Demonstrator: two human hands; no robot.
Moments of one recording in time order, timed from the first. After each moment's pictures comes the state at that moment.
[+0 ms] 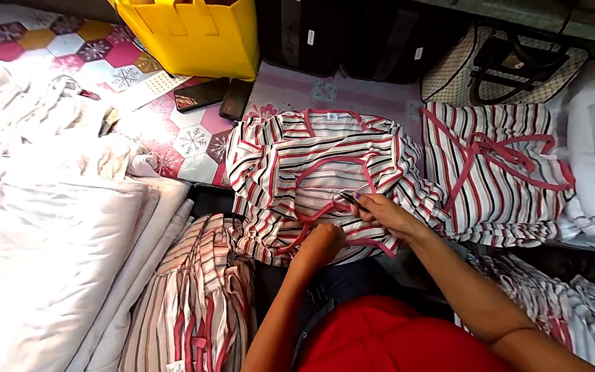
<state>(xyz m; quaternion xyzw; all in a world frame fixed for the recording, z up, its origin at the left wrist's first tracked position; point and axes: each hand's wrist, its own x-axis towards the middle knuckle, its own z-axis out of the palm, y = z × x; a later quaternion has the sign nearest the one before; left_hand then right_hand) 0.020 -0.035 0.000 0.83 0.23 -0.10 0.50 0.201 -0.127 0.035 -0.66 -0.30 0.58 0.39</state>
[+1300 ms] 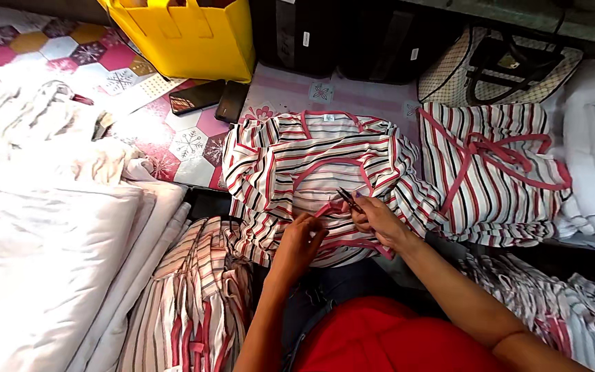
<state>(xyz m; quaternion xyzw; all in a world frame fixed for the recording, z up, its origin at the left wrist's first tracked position) -0.015 -0.022 -0.004 0.85 0.24 0.18 0.43 0.181 -0.128 0.021 -0.60 -0.23 0.56 0.52</state>
